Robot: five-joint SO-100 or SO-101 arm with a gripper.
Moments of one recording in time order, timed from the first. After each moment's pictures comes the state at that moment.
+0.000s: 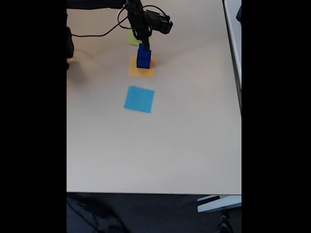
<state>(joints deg) 1.0 83.6 80.9 73.7 76.0</state>
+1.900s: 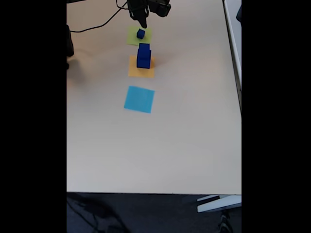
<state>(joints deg) -11.6 84.5 75.5 77.2 98.3</state>
